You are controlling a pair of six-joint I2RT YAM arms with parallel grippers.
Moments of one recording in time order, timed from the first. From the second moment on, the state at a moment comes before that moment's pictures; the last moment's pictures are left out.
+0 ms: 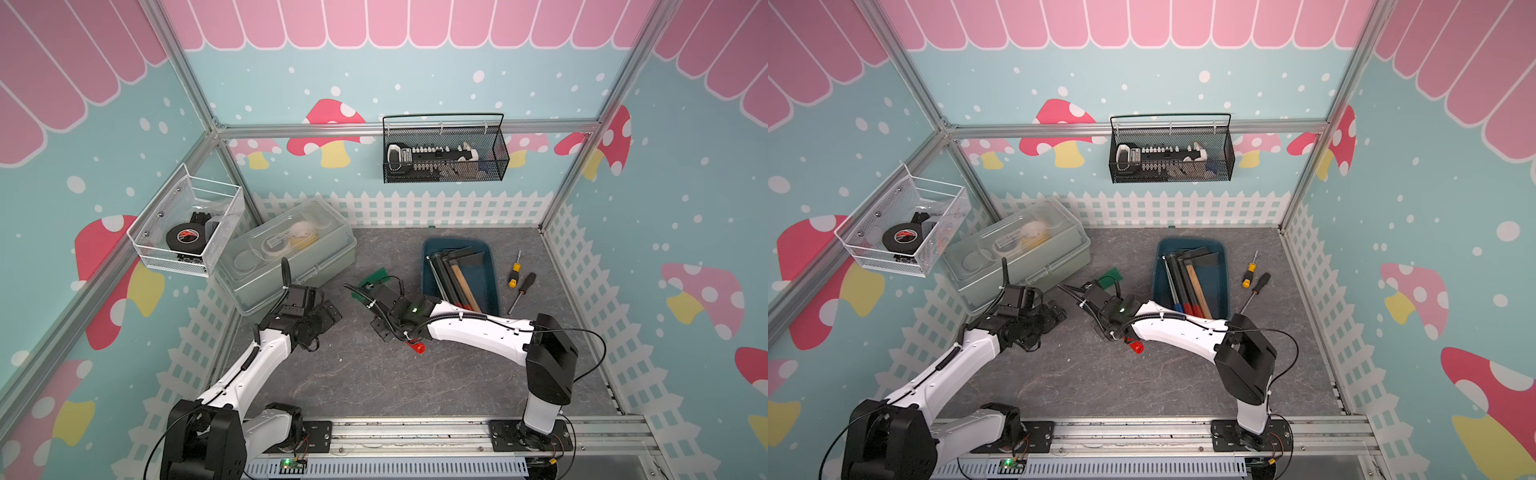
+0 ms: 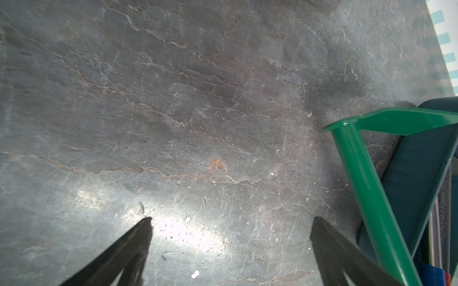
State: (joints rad) left arm -0.15 1.15 0.69 -0.56 0.07 -0.81; right arm 1.05 1.80 1.47 -0.68 0.30 0.17
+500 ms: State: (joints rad) left arm -0.17 1.17 0.69 -0.55 0.08 -0.81; right arm 1.02 1.70 1.48 -0.72 0.37 0.14
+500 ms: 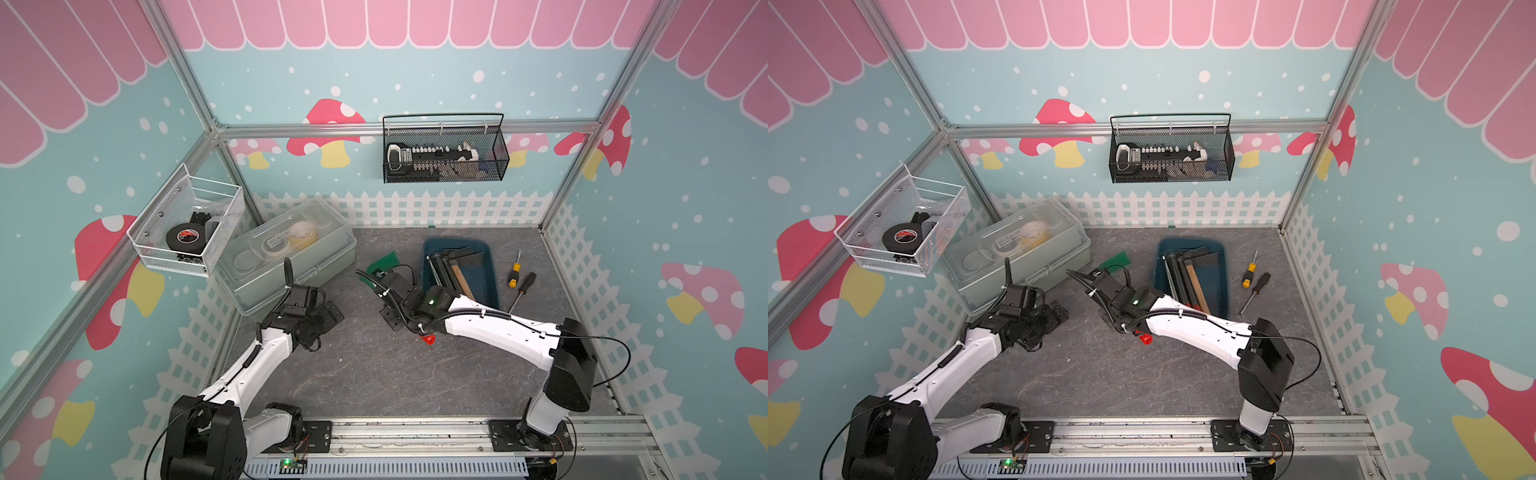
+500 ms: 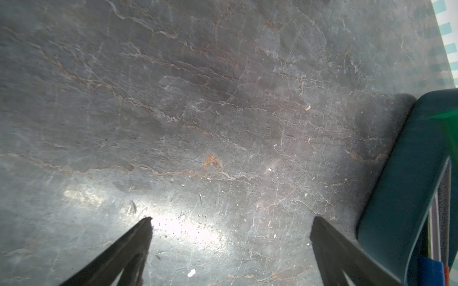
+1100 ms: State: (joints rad) left arm -0.31 1.24 0.75 -0.55 0.04 -0.79; right arm 0.84 1.49 1.39 -0.75 0.39 0.13
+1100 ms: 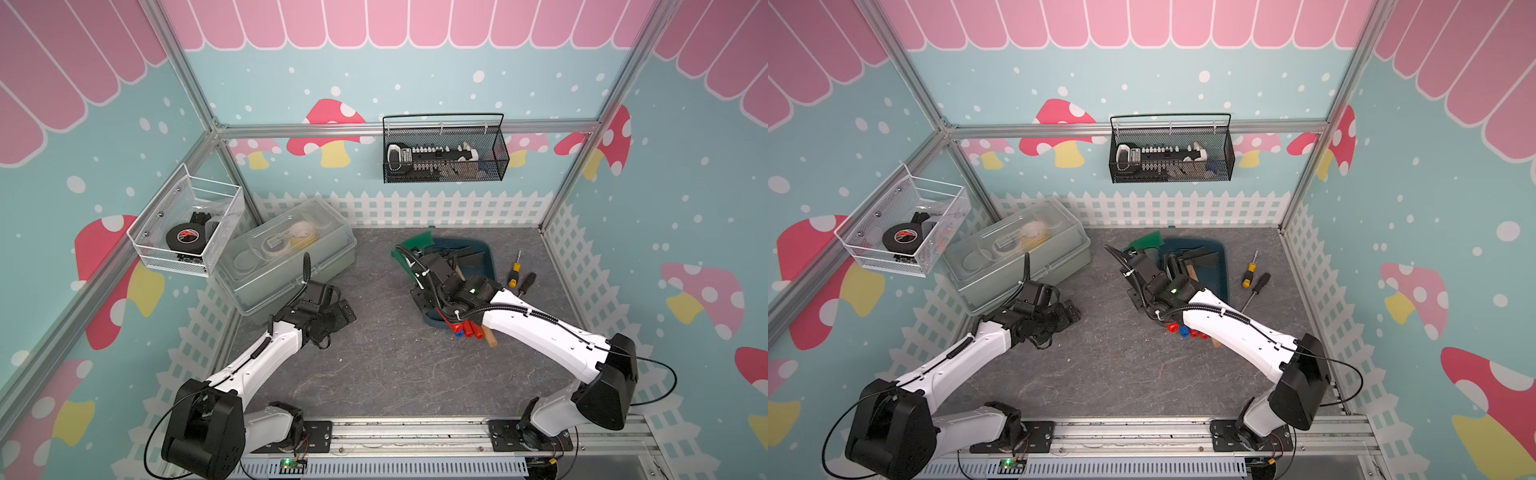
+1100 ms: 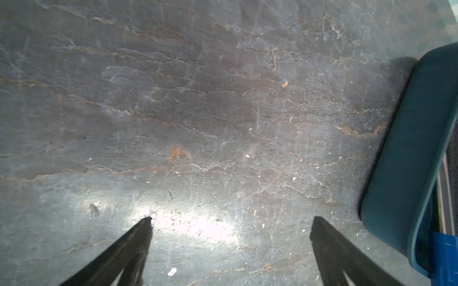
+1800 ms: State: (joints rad) left arm -0.45 1.31 0.83 -0.55 -0.03 -0.72; right arm 0.57 1.38 1.16 -0.69 0.32 0.15
